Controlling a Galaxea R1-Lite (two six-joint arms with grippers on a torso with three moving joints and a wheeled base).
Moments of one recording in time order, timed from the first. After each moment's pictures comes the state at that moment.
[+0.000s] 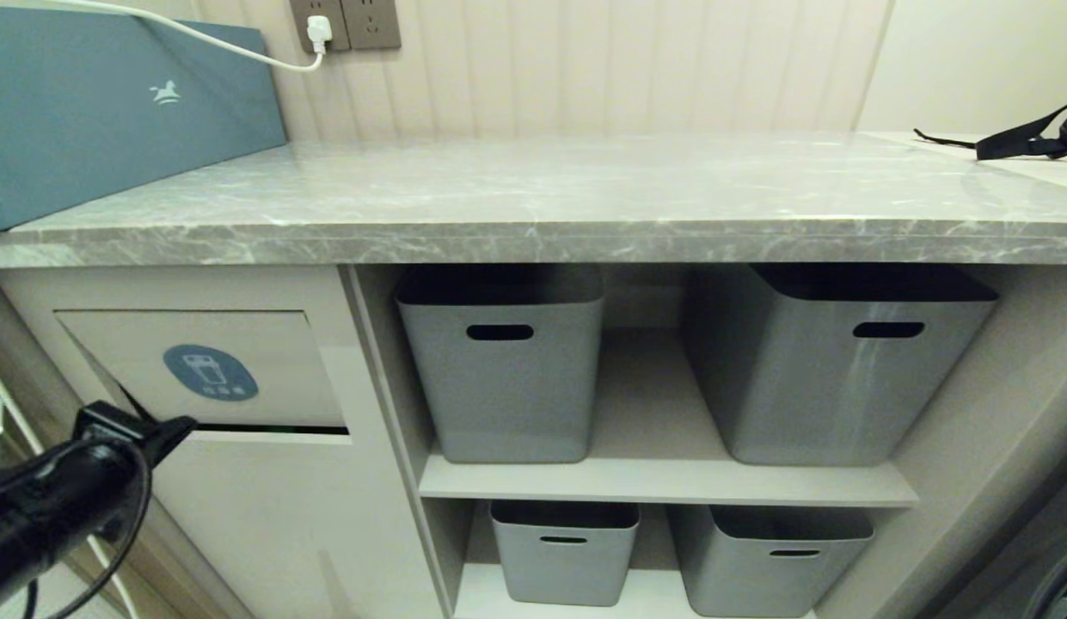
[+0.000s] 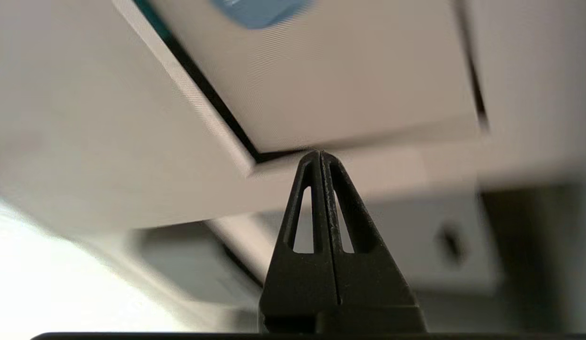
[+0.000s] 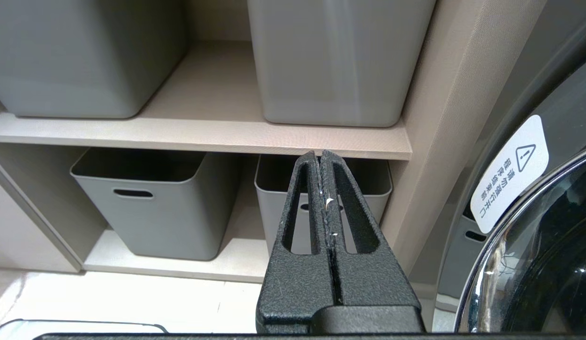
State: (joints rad) left arm 0.10 1.33 -0.28 -0.83 -0.08 -0.92; right arm 0.00 0.00 0.00 0.00 0.00 -0.01
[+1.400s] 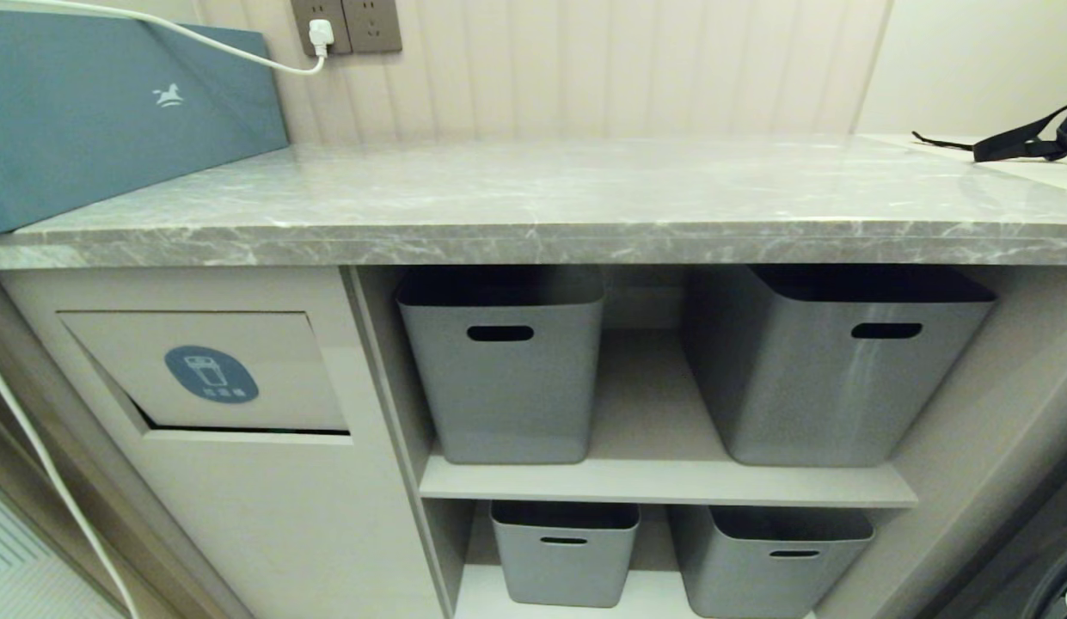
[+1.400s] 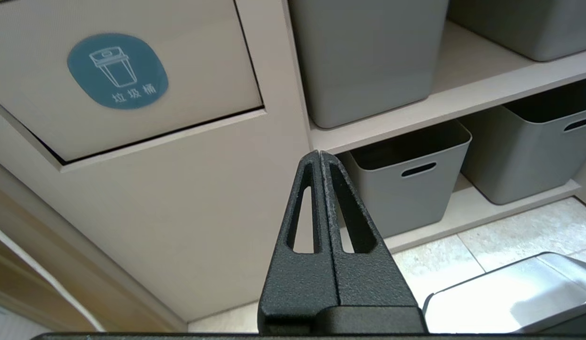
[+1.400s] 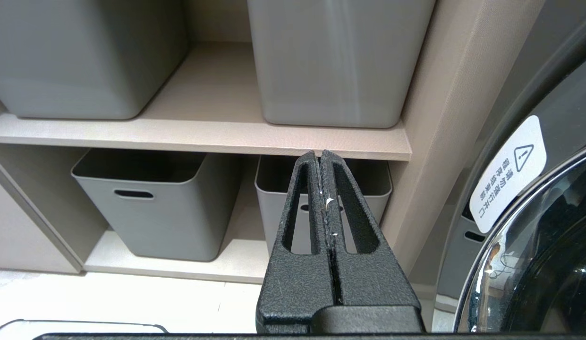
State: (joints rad) left arm 0.00 0.23 -0.11 -0.12 -0.26 0.20; right arm 0.00 0.00 0.00 0.00 0.00 -0.01
